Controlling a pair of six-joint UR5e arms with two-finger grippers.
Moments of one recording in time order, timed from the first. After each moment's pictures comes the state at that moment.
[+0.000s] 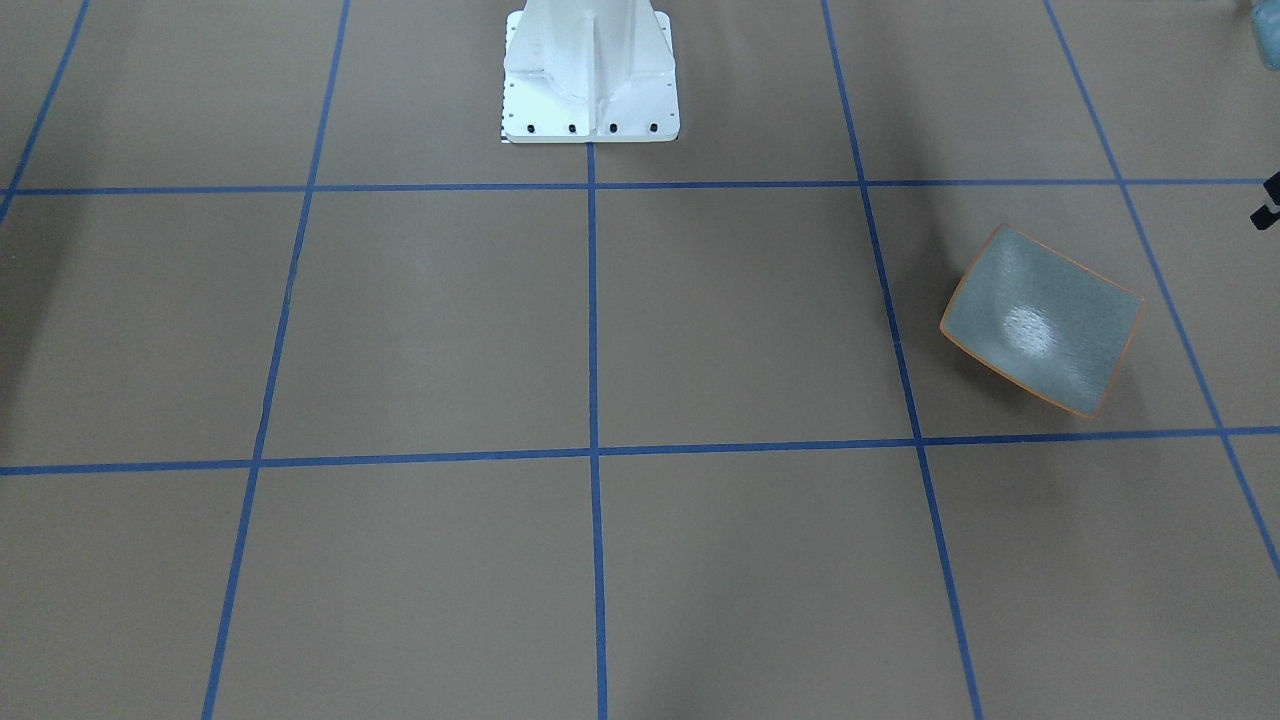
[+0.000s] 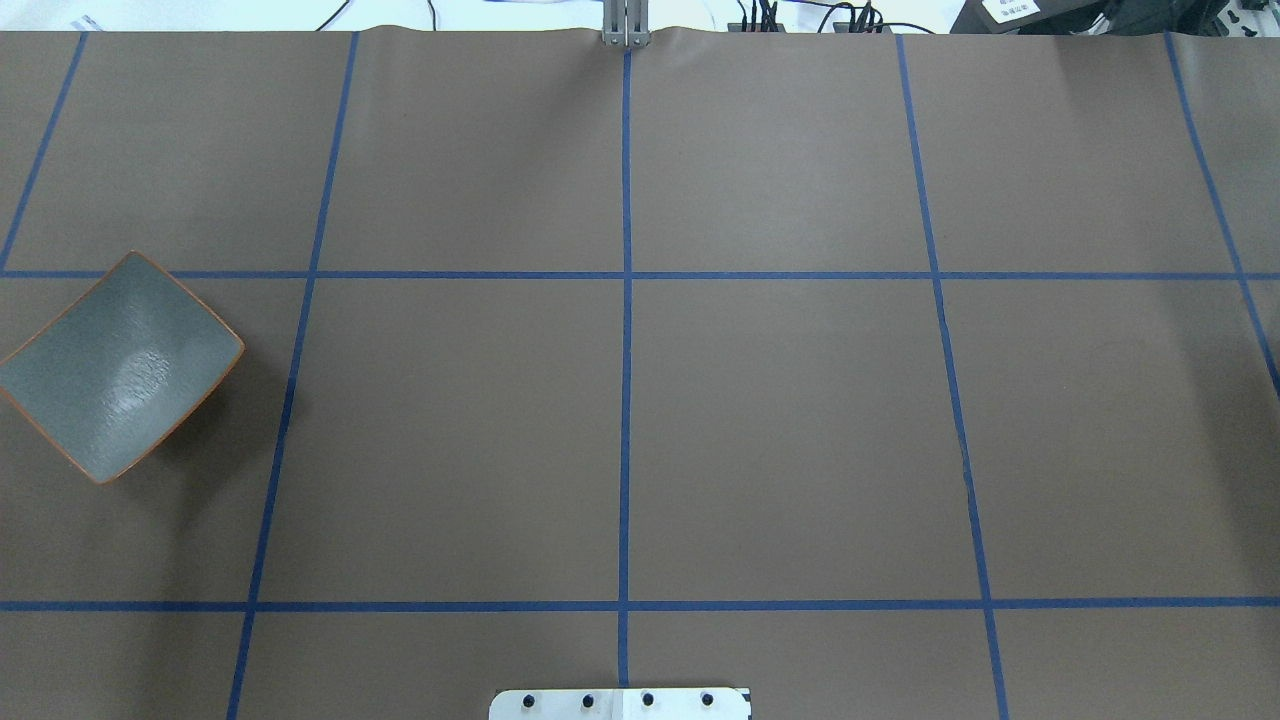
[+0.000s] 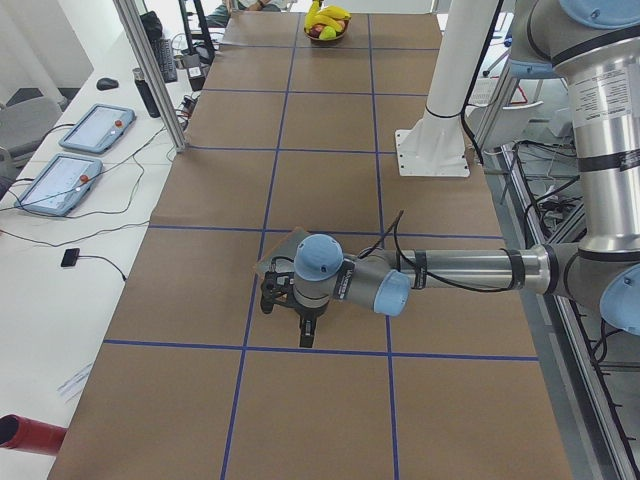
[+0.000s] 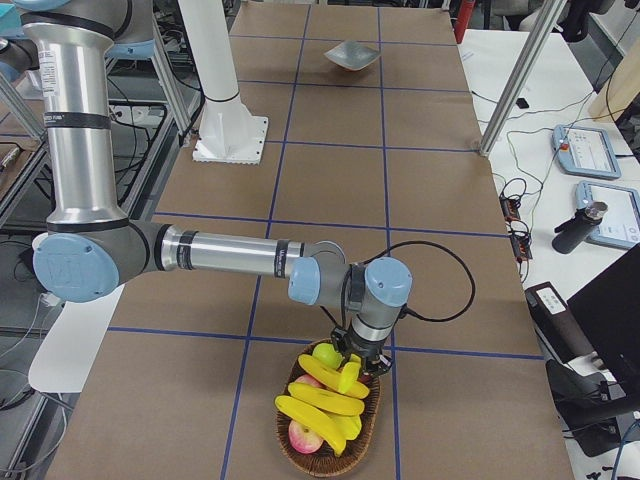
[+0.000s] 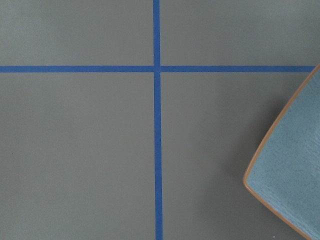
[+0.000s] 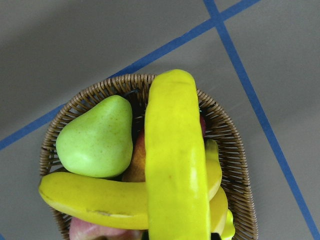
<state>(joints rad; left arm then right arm) -1.48 -1.33 -1.76 -1.91 -2.38 -0.25 1.58 -1.54 1.53 -1.68 2.16 -1.04</state>
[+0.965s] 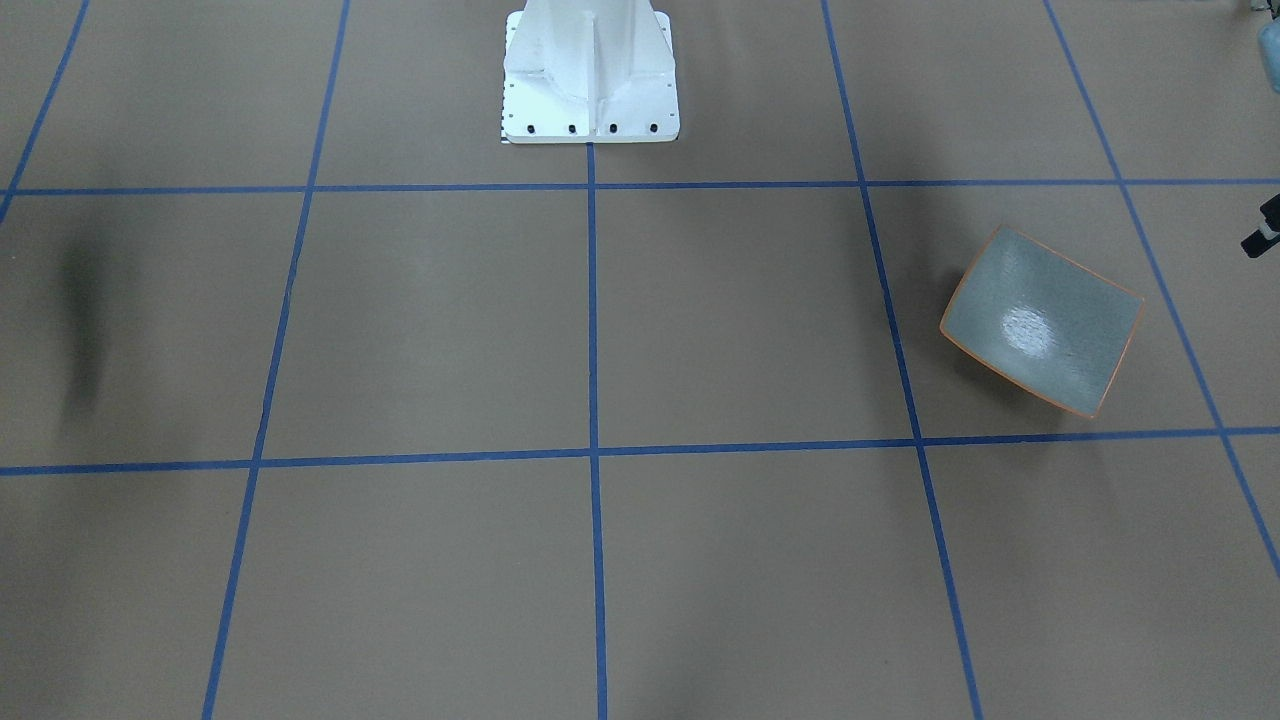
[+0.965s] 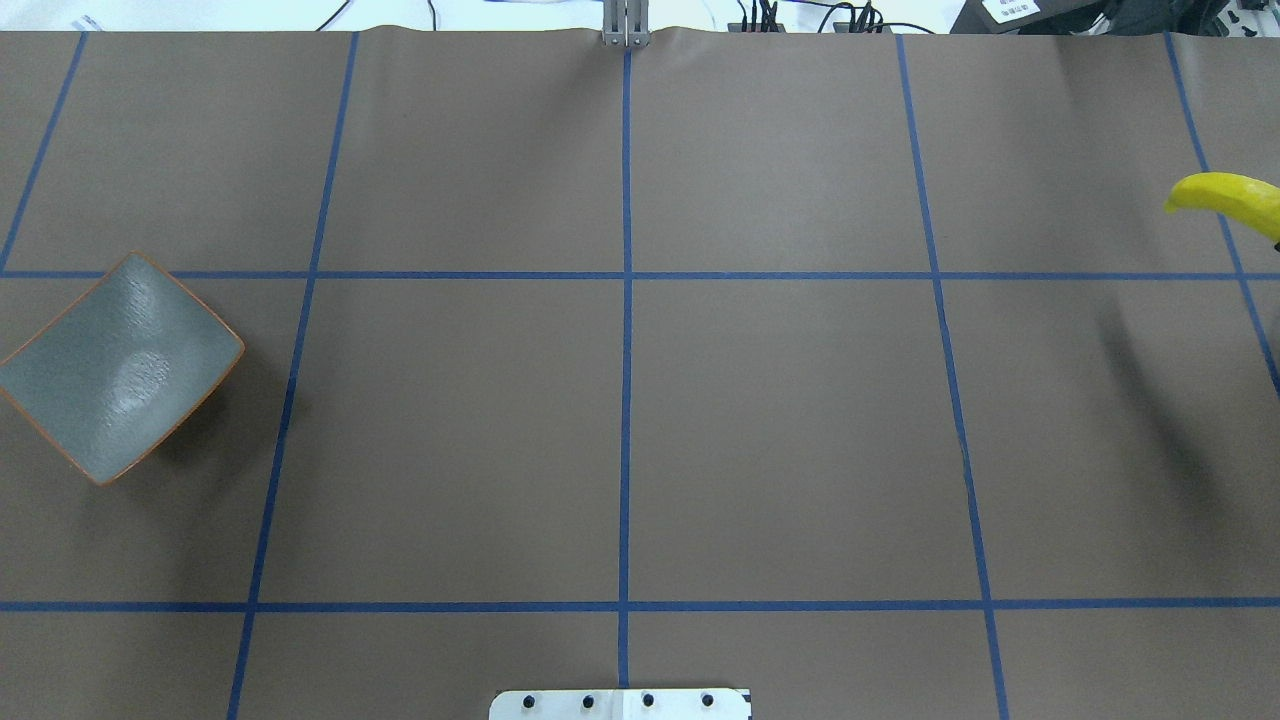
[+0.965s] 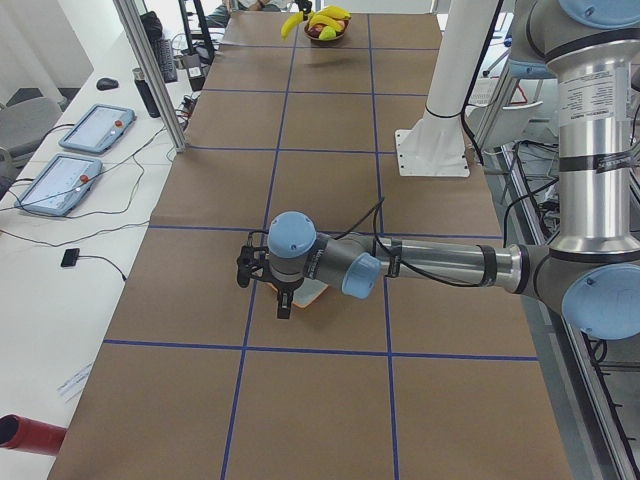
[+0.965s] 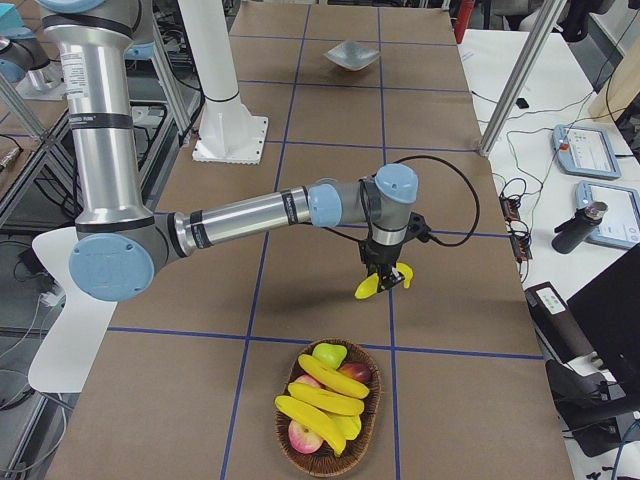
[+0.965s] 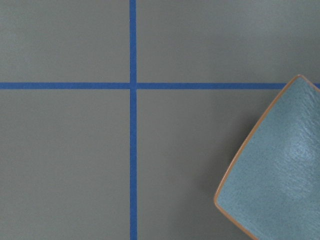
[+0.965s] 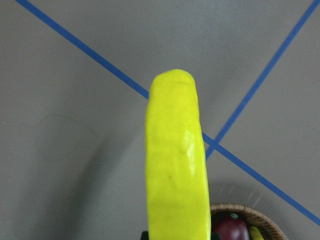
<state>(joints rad) -1.46 -1.48 -1.74 -1.90 -2.48 -0.41 1.30 -1.45 1.79 -1.70 2.19 -0.24</state>
